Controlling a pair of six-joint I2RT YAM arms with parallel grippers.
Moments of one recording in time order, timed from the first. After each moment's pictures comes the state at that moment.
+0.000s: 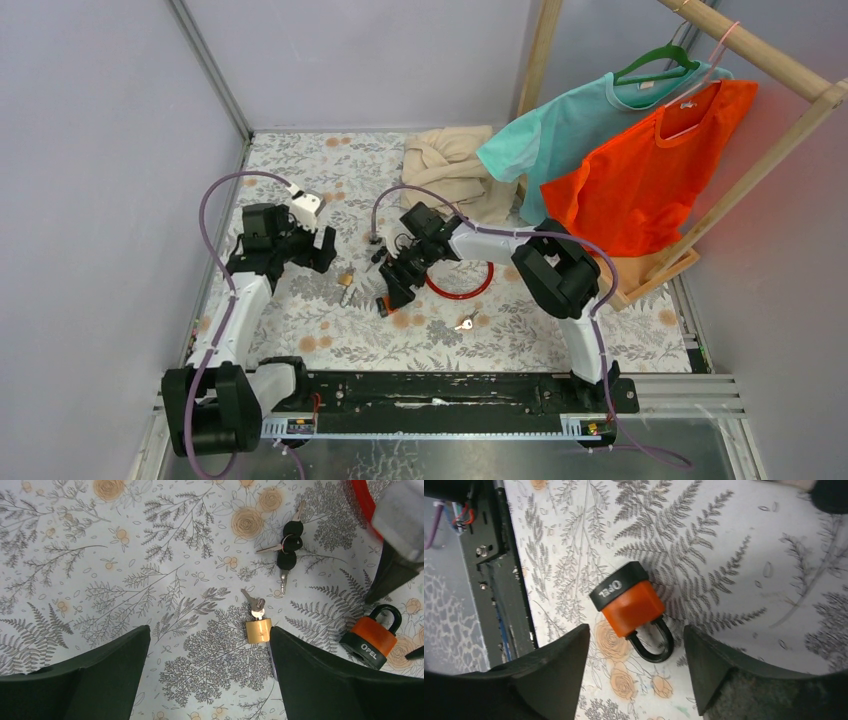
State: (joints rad) left arm 0.09 1.06 0.69 -0.33 0.44 0.38; right arm 0.84 2.11 1.41 -0.36 -0.74 -0.11
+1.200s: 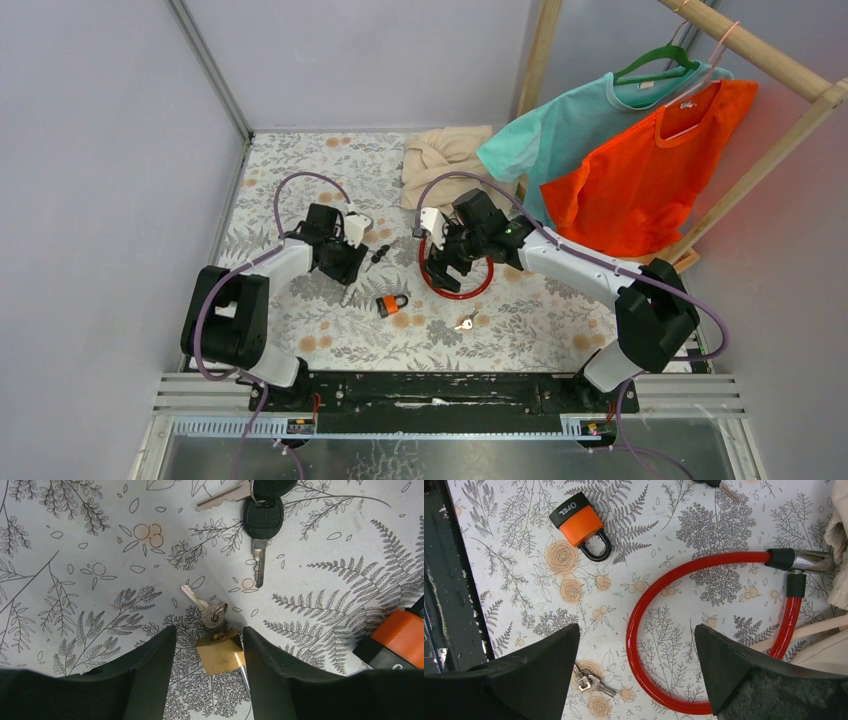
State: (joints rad) left arm -0.18 1.50 0.74 -0.35 0.24 0.35; right arm 0.76 1.56 1.11 -0.41 -0.44 -0.42
